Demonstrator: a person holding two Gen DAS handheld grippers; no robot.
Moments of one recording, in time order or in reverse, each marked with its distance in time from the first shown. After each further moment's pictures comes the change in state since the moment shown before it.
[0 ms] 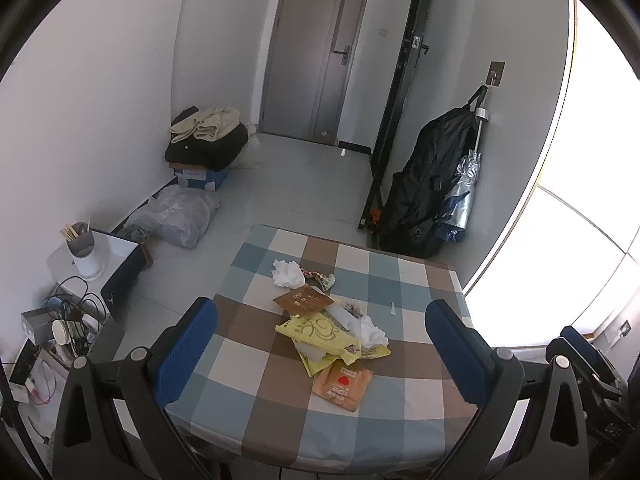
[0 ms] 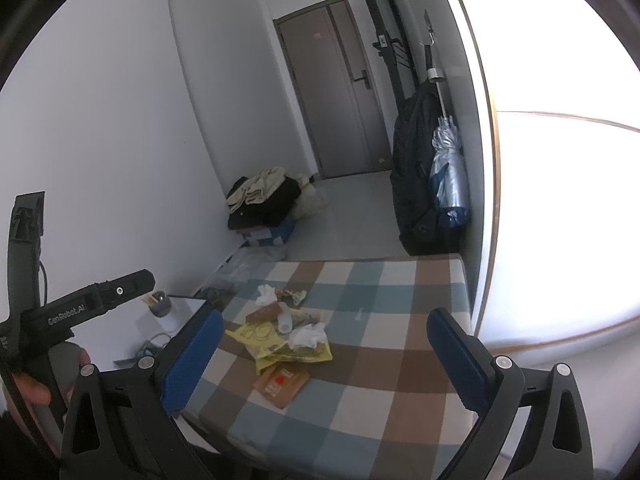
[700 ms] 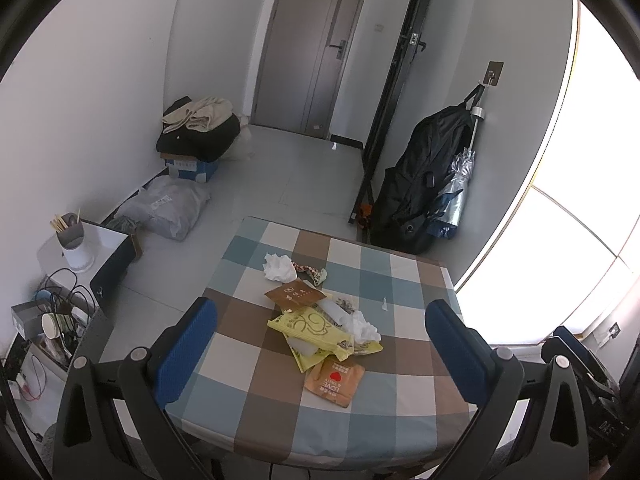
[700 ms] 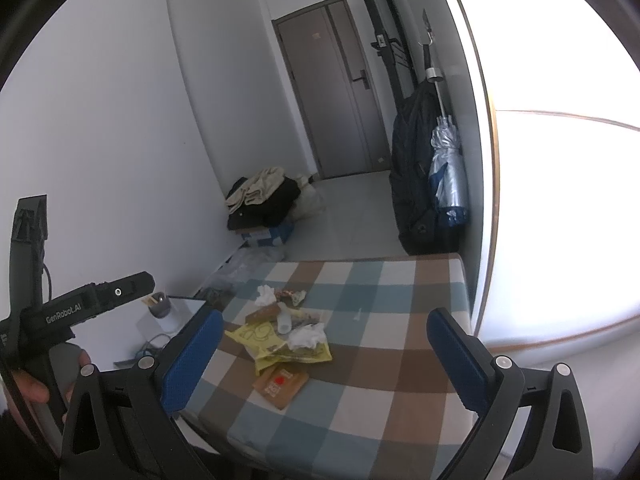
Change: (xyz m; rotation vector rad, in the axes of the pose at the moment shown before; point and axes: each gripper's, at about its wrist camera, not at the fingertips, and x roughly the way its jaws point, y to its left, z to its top) left arm 0.000 0.002 0.001 -0.015 0.025 -0.042; right arm 0.000 0.002 -0.001 0.000 -0.002 -0.009
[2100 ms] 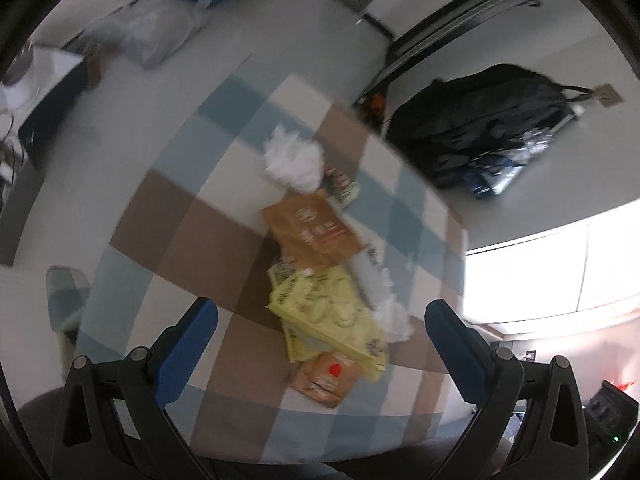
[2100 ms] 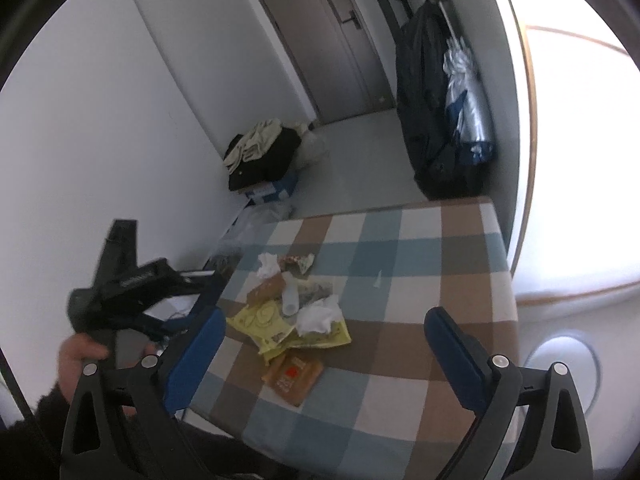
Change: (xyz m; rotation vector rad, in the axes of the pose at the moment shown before) left arm 0.159 0.080 -0.003 -0.398 0.564 -0.174; right arm 0.082 -0.010 0.005 0.119 0.227 0.060
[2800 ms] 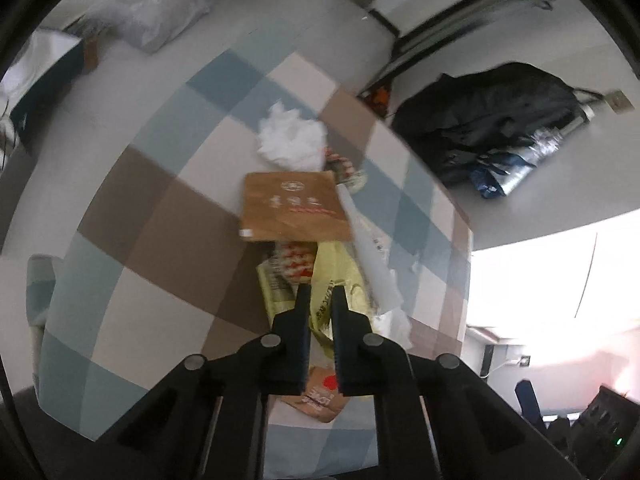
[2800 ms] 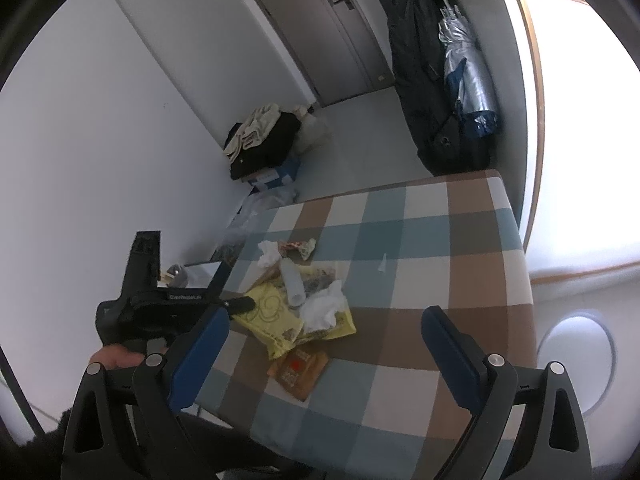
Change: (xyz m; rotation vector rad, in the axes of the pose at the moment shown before) left arm 0.011 -0.005 -0.004 0.019 -0.014 -0.029; right arm 0.014 -0.008 0.000 0.059 0.061 0.031
